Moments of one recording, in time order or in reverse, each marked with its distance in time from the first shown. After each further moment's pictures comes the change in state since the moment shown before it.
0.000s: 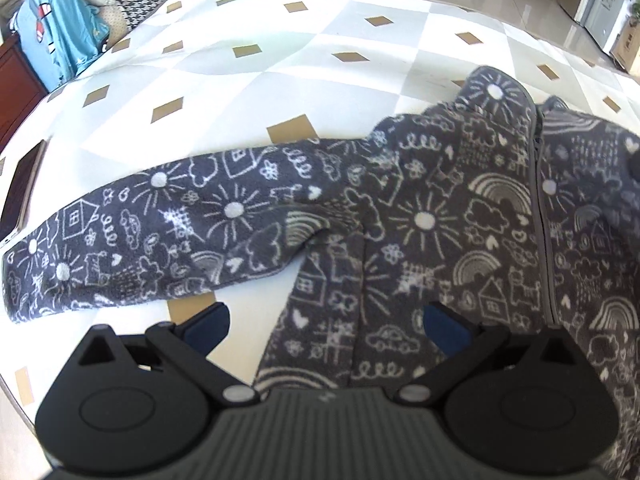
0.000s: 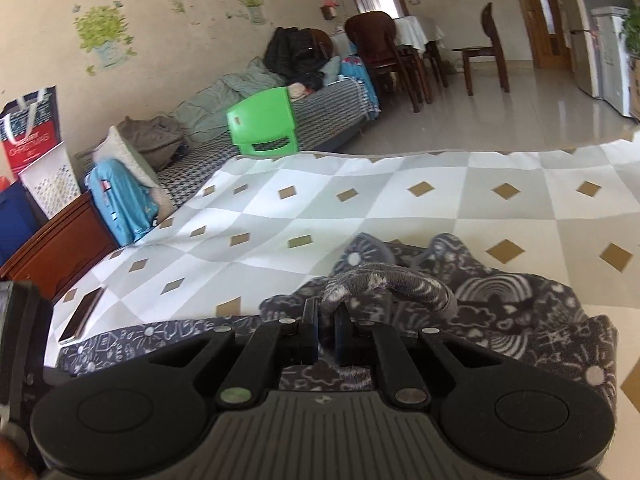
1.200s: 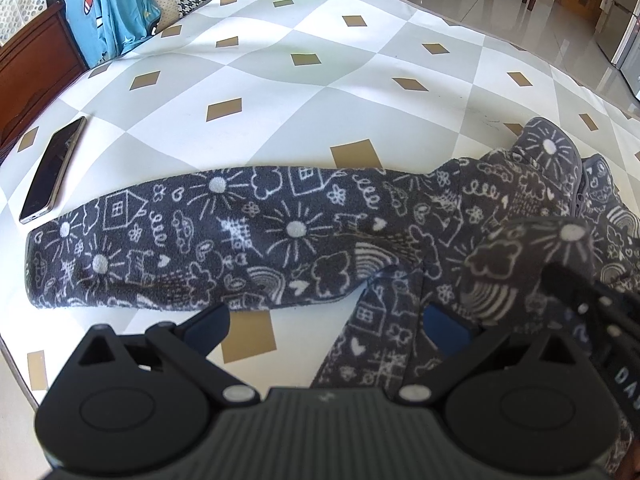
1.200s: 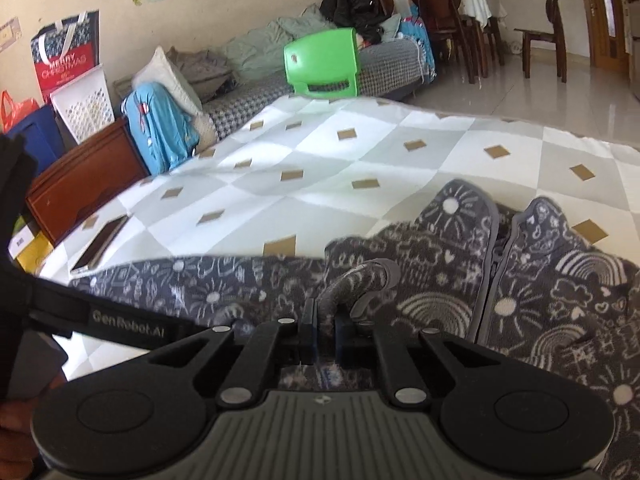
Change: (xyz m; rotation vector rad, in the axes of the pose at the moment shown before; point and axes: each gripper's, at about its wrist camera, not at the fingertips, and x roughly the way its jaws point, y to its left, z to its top) left arm -0.005 0.033 0.009 -0.119 -0.019 0.036; right arm 0.052 0.045 -0.019 -0.103 0.067 0.041
